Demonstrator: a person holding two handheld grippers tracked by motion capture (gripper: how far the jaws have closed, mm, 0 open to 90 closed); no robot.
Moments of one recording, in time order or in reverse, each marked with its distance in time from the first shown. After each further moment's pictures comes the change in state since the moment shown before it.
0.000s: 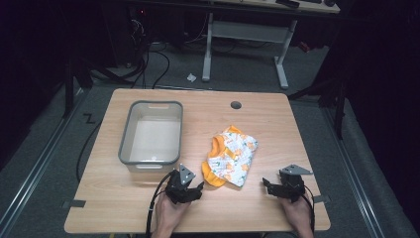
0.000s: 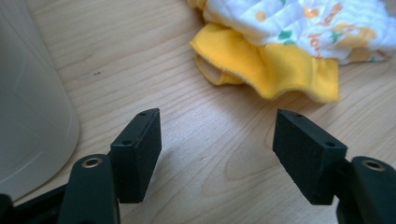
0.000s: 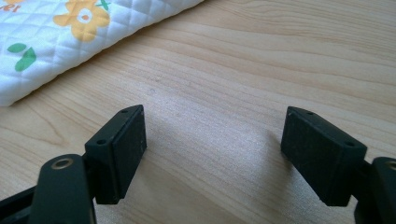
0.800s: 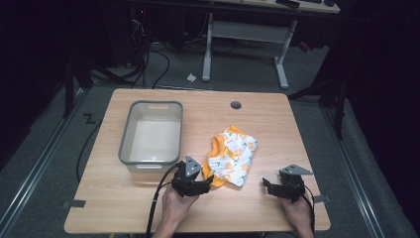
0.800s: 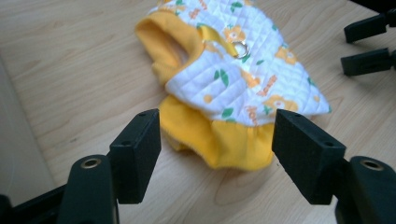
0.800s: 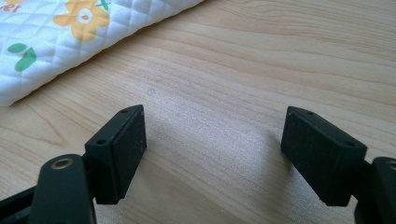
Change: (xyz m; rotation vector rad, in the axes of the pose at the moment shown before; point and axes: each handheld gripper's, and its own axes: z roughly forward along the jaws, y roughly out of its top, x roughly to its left) left arm -0.011 0.043 -0.010 -0.062 -0.093 0.011; right arm 0.000 0.000 0.000 0.000 0.000 0.001
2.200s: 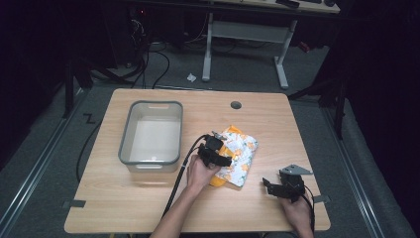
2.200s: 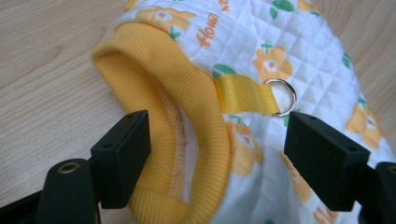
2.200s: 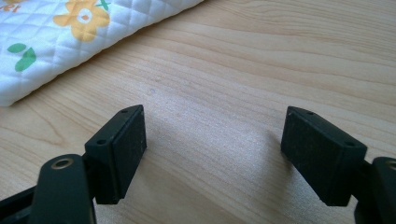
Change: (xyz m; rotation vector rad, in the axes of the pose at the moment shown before) left arm 0.018 0.061 0.113 0.251 -0.006 -0.066; right arm 0.000 0.000 0.000 0.001 0.000 0.000
